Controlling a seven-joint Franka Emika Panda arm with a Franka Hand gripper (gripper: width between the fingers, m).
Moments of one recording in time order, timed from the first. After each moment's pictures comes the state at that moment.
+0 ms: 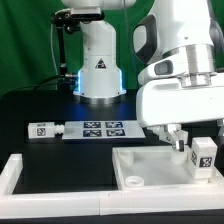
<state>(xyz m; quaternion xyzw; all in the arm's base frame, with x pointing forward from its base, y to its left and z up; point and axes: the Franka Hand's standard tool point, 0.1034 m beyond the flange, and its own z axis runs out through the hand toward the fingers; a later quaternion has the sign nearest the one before) 0.630 0.112 0.083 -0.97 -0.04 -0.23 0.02</state>
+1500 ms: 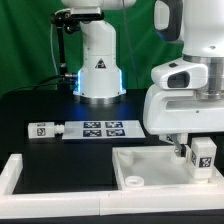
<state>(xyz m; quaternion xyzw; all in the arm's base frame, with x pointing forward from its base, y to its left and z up) 0.648 0.117 0.079 -1.00 0.02 -0.01 0.01</state>
